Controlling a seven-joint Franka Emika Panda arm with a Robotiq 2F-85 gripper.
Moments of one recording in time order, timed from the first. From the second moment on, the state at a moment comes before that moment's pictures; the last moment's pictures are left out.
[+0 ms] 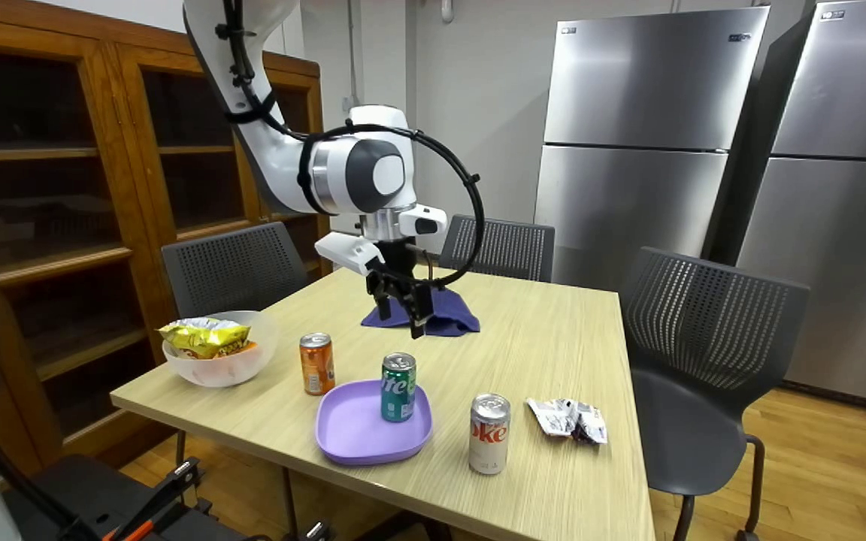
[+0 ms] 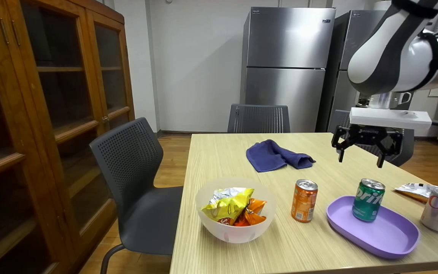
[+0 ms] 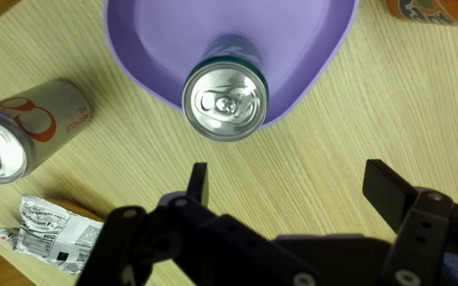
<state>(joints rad) 0.07 0.23 -0.15 -2.38 -0.09 2.69 0.39</state>
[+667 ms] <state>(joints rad) 0.11 0.18 -0.11 -2.39 -0.11 2.70 0.40</state>
